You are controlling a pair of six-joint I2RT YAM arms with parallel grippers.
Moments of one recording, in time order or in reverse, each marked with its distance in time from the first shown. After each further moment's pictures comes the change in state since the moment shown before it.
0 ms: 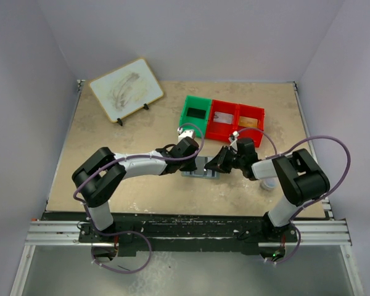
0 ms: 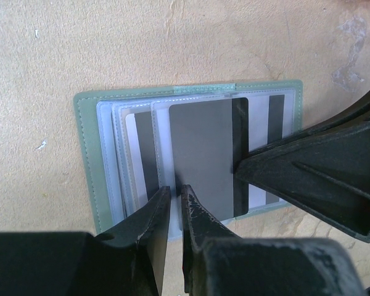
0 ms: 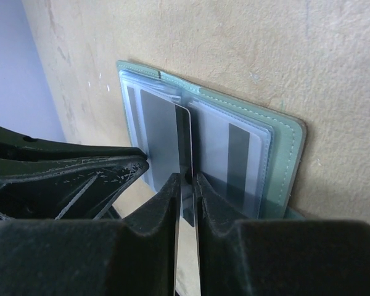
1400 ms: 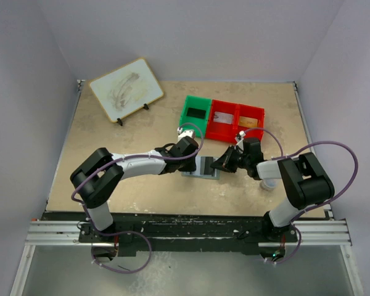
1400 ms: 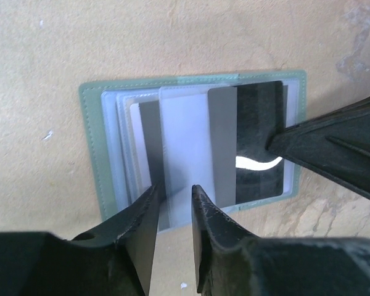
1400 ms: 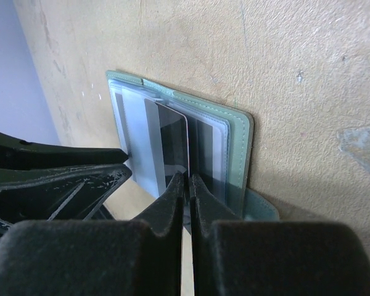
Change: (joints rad) left arm 0.000 -0.014 0.007 -0.016 0.011 0.009; right arm -0.077 -0.039 -0.021 -0.036 -0.016 -0.040
